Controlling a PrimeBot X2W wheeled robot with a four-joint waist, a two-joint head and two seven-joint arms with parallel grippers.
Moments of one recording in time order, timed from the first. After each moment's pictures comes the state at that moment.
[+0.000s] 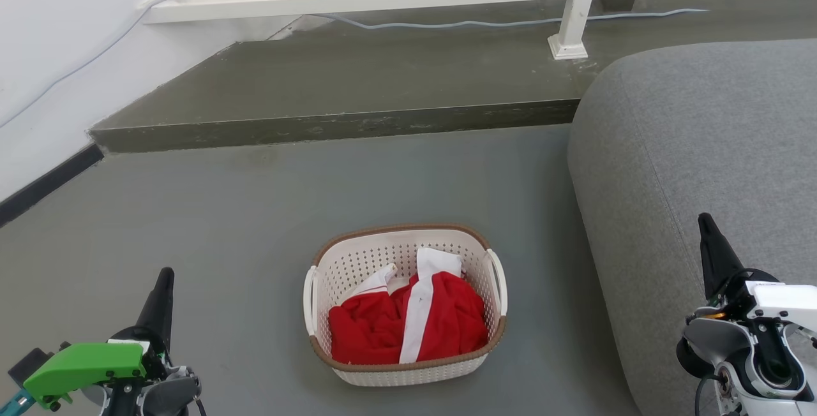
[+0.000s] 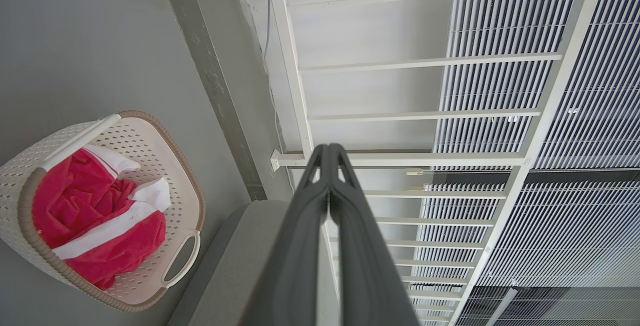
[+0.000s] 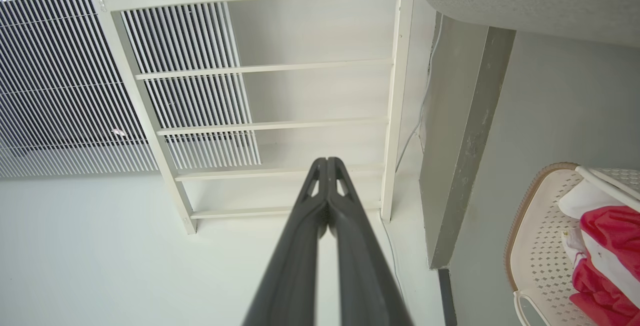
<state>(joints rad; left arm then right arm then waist) -0.06 0.07 0.03 0.28 -1.66 -0.12 0.07 -0.05 -0.08 -0.07 0.28 1.66 0.12 0.06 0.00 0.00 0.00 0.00</state>
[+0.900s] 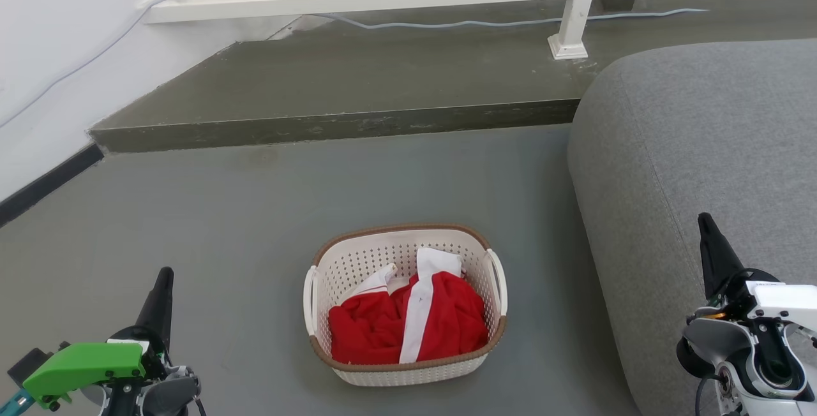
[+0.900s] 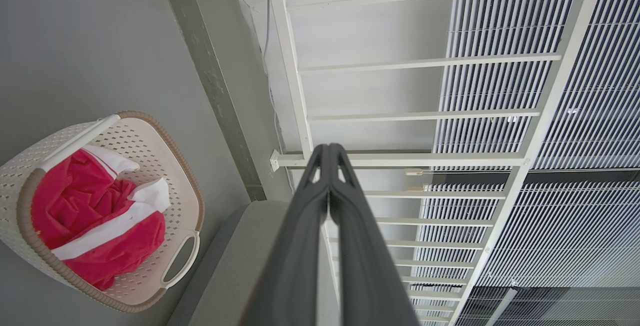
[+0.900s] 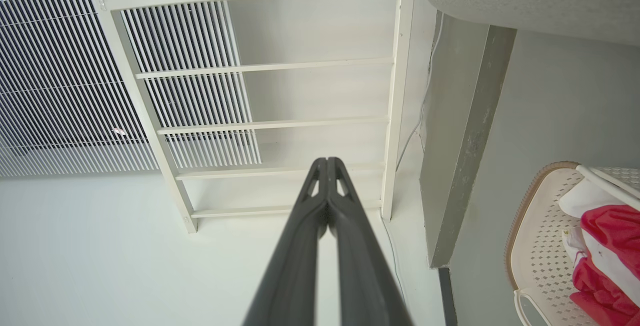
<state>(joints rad) -0.06 0.07 0.03 0.28 -1.66 -0.12 0.07 -0.05 -0.08 -0.07 0.28 1.66 0.12 0.06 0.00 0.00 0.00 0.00</state>
